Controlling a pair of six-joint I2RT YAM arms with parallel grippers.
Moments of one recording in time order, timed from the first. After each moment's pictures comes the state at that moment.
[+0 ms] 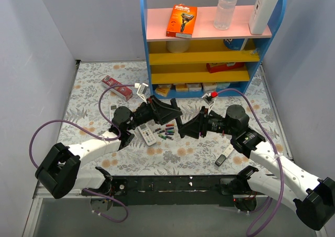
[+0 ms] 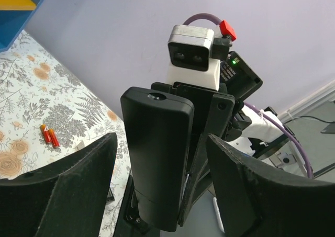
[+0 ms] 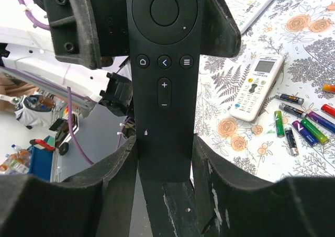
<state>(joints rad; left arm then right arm) -0.68 1.25 0.57 1.00 0.52 -1.03 0.67 0.86 0.61 0.14 -0.66 0.62</state>
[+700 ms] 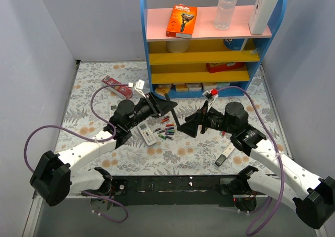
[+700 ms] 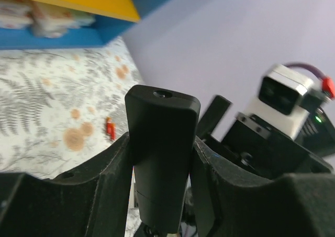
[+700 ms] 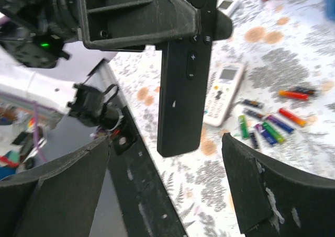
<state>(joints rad) -0.68 1.18 0.64 0.61 0.27 -1.00 0.67 0.88 0.65 0.07 -0.57 0.54</state>
